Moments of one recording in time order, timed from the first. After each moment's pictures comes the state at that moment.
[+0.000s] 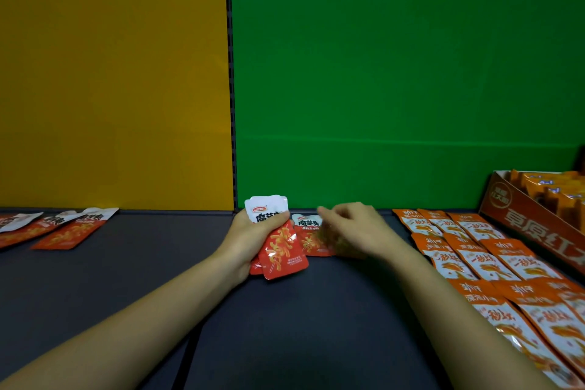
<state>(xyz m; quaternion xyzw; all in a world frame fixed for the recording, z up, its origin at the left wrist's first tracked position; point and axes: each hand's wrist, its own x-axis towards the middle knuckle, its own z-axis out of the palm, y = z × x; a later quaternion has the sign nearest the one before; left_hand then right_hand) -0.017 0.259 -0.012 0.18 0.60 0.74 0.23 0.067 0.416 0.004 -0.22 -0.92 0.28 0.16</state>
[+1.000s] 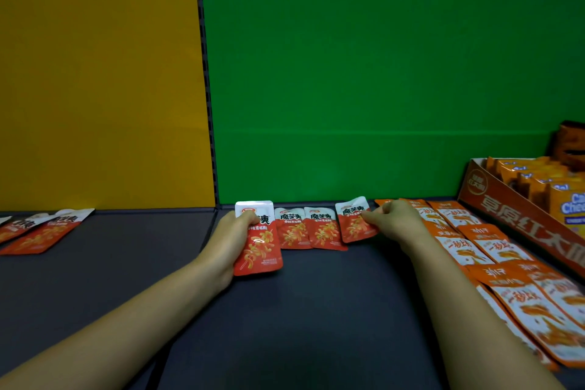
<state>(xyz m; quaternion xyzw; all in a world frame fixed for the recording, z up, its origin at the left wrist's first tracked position) -0.003 0.260 -0.011 0.15 0.68 0.68 0.23 0.098 0.490 -0.014 -0.40 -0.83 0.34 0.22</state>
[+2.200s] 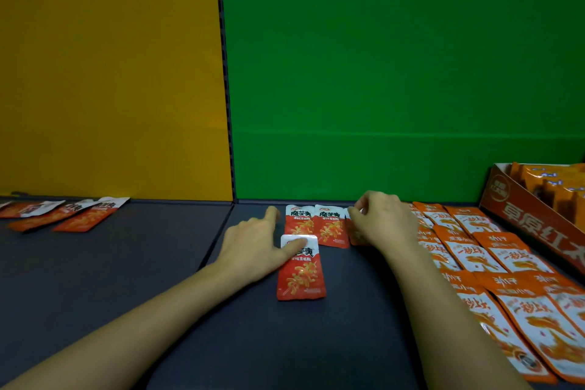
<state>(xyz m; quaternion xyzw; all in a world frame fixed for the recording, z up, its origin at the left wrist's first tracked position) 0.015 0.268 -0.026 0.35 0.91 0.14 -0.16 0.102 0.445 0.000 -0.32 -0.91 0.11 0.26</state>
